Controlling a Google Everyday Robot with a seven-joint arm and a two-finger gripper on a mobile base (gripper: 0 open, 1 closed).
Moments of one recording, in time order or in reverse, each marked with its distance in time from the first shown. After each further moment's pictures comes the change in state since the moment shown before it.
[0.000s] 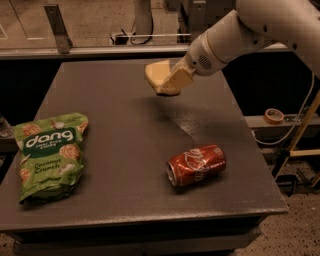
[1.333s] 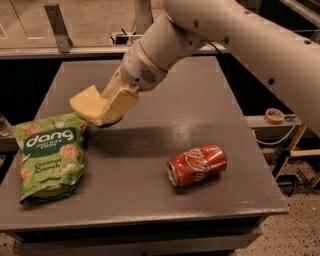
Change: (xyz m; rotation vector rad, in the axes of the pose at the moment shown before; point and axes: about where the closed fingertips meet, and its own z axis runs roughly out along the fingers) arm -0.076 0.154 0.052 -0.422 -0.043 -0.358
